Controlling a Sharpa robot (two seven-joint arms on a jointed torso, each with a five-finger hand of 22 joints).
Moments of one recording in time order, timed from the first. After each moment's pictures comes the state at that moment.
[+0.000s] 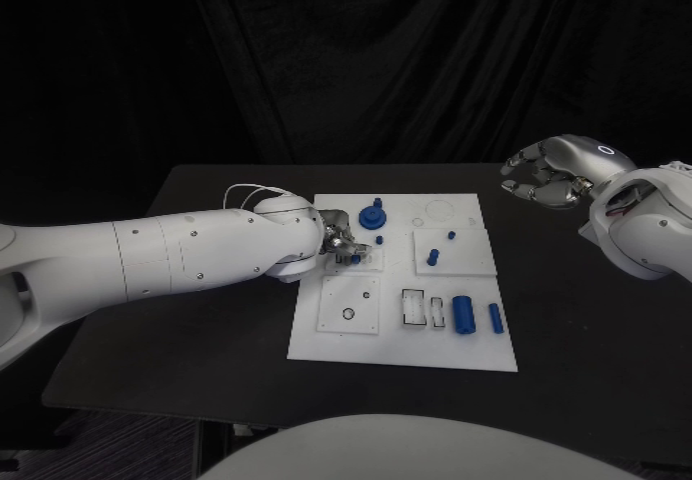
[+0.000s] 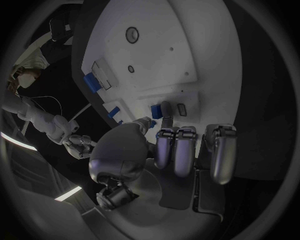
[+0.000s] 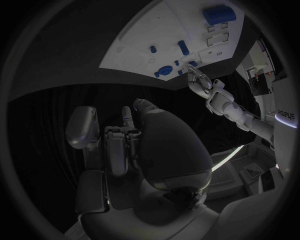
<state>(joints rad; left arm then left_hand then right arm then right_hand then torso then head) 1.26 -0.63 -0.20 1.41 -1.13 -0.04 -0.53 0.97 0.09 0.16 0.28 0.23 0.93 0.06 0.30 1.07 1.46 0.00 1.57 1.31 1.47 -0.04 1.57 1.31 0.01 1.47 0.07 1.52 1.31 1.42 -0.97 -0.25 1.53 -1.47 -0.45 -0.16 1.45 -0.02 0.19 0.26 0.39 0.80 0.12 0.17 0.39 1.46 0.01 1.57 1.31 1.46 -0.05 1.56 1.31 0.09 1.40 0.07 1.11 1.31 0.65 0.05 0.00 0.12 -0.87</state>
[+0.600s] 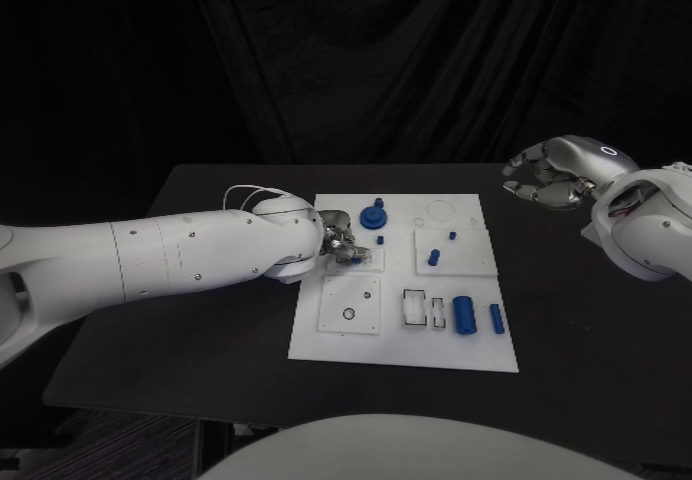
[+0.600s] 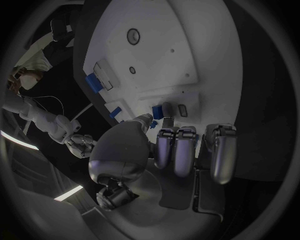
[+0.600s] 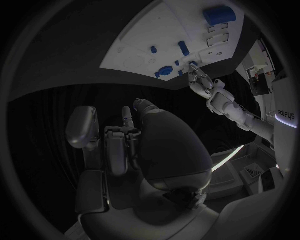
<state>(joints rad) 1.26 -0.64 -0.20 1.42 -1.13 -0.04 -0.52 1.03 0.07 0.15 0.26 0.29 0.91 0.08 0.30 1.08 1.46 0.00 1.57 1.31 1.47 -0.04 1.57 1.31 0.01 1.47 0.07 1.51 1.31 1.42 -0.97 -0.25 1.53 -1.47 -0.45 -0.16 1.45 -0.02 0.19 0.26 0.39 0.80 0.12 0.16 0.38 1.46 0.01 1.57 1.31 1.46 -0.05 1.55 1.31 0.09 1.39 0.07 1.10 1.31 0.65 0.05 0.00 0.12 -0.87</state>
